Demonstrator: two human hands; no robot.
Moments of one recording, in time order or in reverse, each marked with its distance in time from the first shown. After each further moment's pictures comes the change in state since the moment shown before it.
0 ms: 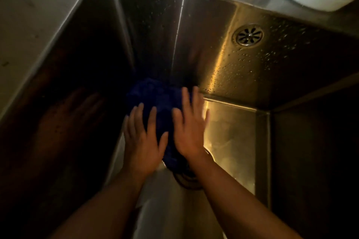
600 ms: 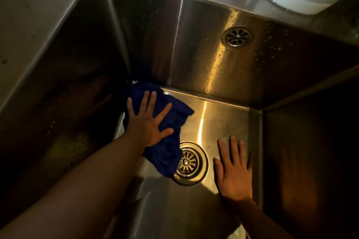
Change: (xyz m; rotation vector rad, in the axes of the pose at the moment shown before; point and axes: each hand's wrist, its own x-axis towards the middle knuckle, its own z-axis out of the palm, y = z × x) left_hand 0.058 -0.006 0.016 0.305 -0.548 0.200; right_hand -0.109 0.137 -0.060 -0.551 -0.151 0.149
